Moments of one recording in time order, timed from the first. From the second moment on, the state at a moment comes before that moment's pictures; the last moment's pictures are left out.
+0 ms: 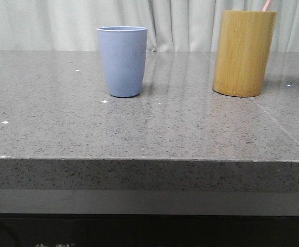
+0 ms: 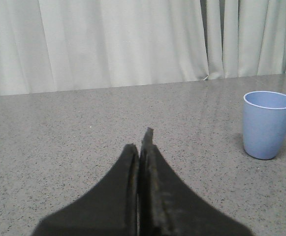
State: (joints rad) left arm -0.15 0.12 -0.46 0.01 0.46 0.06; right arm 0.06 1.53 -1.30 0.55 0.20 -0.01
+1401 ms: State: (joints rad) left arm -0.15 0.12 -0.46 0.01 0.46 0.06; right arm 0.08 1.48 -1.31 0.47 0.17 -0.01
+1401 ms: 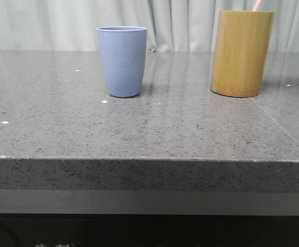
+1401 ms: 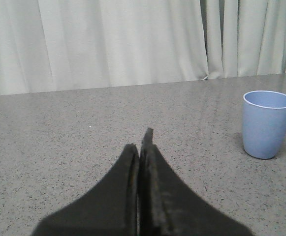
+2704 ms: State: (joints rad) left arm -0.15 0.12 -0.42 0.01 0.45 0.06; right arm 0.31 1.19 -1.44 0.13 0.03 -0.01
